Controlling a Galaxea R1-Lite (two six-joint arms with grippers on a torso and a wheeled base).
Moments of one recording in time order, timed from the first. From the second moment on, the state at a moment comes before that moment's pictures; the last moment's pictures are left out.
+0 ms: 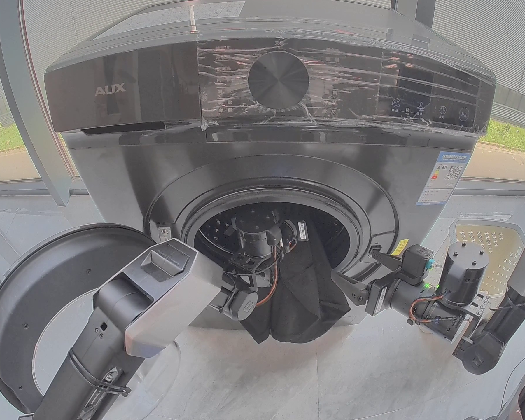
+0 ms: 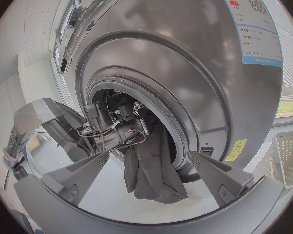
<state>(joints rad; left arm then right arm) -0.63 2.69 -1.71 -1.14 0.22 -0.13 0.55 1.94 -0.33 -1.46 0.00 0.13</state>
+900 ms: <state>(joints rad) -0.55 2.83 -2.00 -0.93 0.27 -0.15 0.55 1.94 -0.33 -1.46 0.00 0.13</state>
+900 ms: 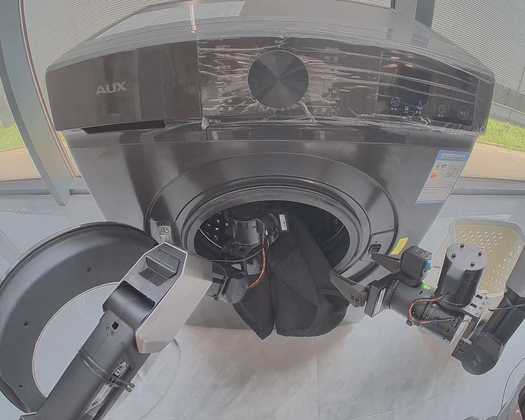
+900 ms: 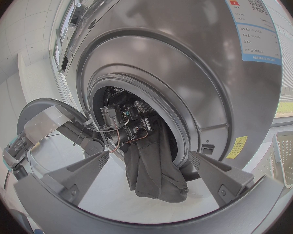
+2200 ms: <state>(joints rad) -0.61 2.51 -1.46 -0.69 0.08 -0.18 0.55 1.94 -0.34 -1.46 0.00 0.13</state>
